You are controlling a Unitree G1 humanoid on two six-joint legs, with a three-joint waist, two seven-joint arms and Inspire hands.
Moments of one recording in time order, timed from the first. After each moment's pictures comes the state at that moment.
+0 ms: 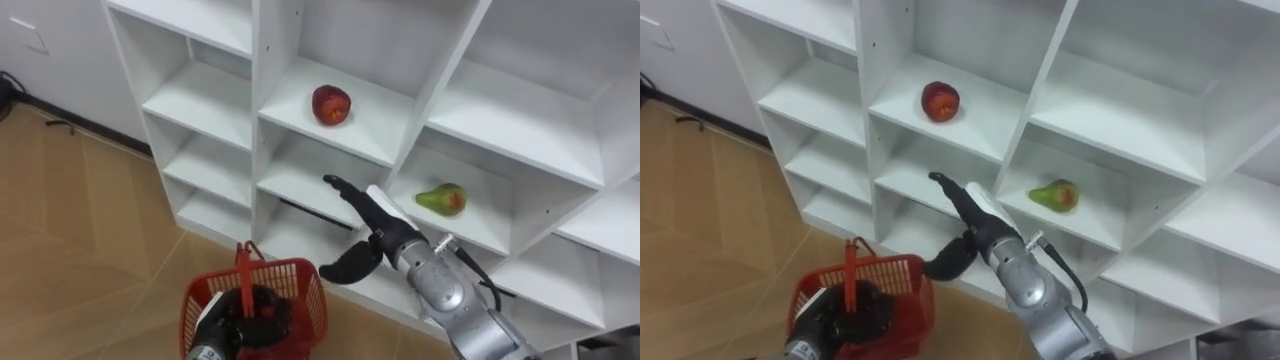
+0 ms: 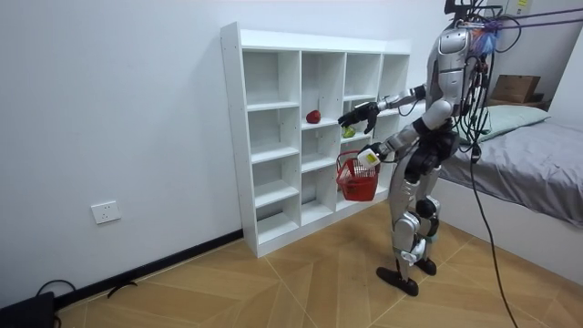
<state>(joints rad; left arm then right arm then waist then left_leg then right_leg) 0.12 0.16 -0.26 0.57 -0.30 -0.01 -0.05 -0.20 -0.24 0.44 0.35 -0.28 0.01 0.04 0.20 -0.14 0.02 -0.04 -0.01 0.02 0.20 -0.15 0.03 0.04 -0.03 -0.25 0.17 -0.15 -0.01</state>
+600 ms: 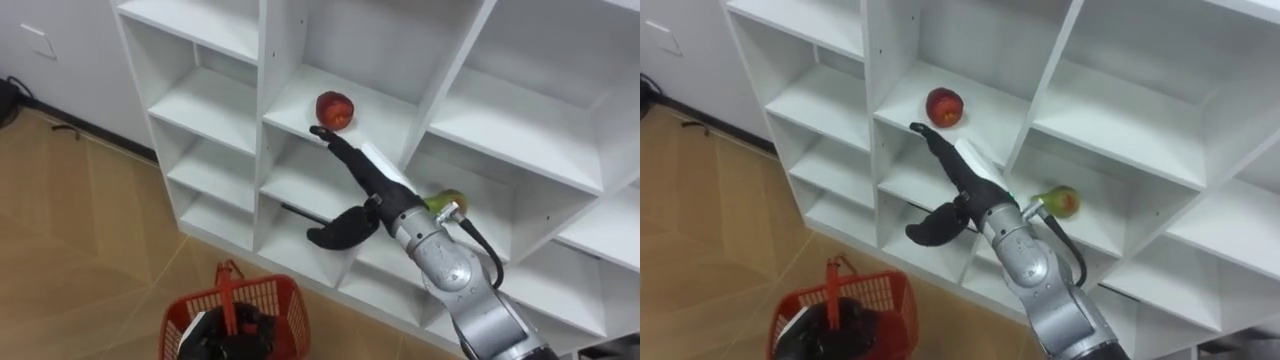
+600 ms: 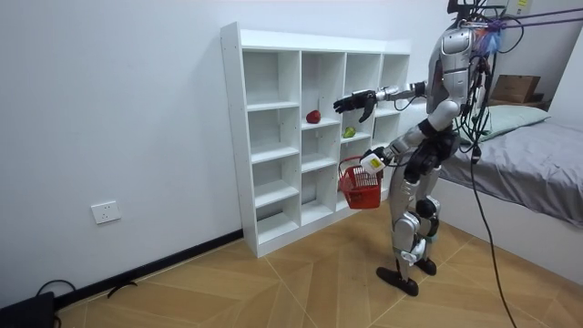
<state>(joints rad) 0.19 0.15 -0.17 0.58 -0.27 -0.01 -0.06 -0.20 -0.23 0.37 0.19 -0.28 0.00 0.07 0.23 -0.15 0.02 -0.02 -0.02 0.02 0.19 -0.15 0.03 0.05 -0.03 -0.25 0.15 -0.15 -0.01</state>
